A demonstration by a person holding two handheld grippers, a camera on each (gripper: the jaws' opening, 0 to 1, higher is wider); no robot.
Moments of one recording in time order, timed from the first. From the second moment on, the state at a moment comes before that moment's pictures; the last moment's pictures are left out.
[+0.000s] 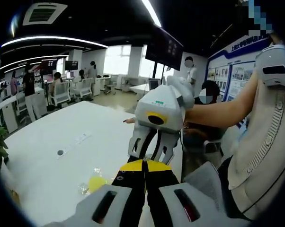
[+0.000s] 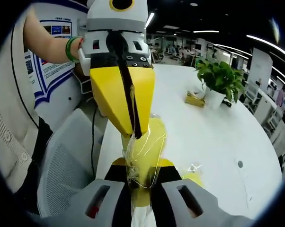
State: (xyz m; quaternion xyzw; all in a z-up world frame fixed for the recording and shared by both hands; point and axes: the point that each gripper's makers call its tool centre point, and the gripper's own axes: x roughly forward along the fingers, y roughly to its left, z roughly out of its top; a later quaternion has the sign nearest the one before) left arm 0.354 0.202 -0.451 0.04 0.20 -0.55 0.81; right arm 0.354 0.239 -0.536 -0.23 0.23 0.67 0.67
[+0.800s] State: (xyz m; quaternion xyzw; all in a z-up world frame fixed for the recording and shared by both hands) left arm 0.345 0.200 -0.452 0.07 0.20 -0.56 0.80; right arm 0.353 0.240 -0.535 -0.21 0.22 0.66 0.68
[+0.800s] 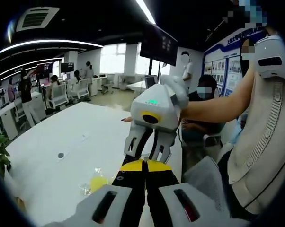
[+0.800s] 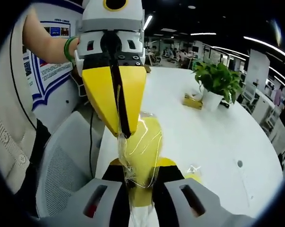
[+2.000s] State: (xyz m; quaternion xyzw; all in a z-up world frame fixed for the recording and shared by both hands) left arm 0.345 0.187 -0.455 0.09 0.20 -0.59 0.77; right arm 0.361 0.228 -0.537 -0.19 0.20 0.63 0.73
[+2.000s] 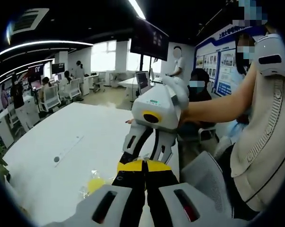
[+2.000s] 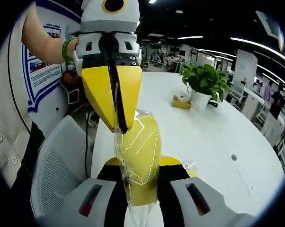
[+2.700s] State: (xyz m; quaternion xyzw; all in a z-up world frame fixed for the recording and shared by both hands) left arm 0.360 0.188 -0.460 0.09 0.21 -0.59 0.78; right arm 0.373 0.223 -0.537 -0.17 0.19 0.61 0.75
